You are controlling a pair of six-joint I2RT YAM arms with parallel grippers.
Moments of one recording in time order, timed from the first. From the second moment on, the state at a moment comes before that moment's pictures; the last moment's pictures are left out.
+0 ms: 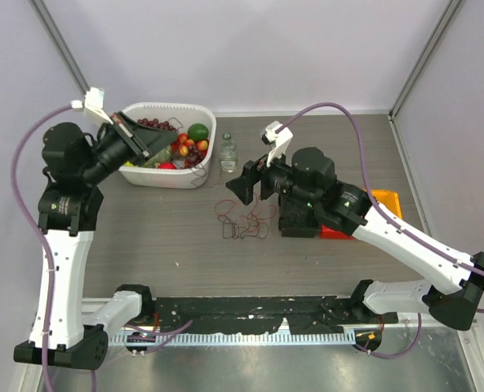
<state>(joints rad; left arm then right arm) -0.09 1.01 1.52 -0.52 0.55 -0.87 0.91 1.21 1.25 -0.24 0.01 0.27</state>
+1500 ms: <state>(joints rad) -0.10 0.95 1.07 -0.22 0.88 -1.18 1.10 1.48 1.19 0.29 -0.11 0.24</state>
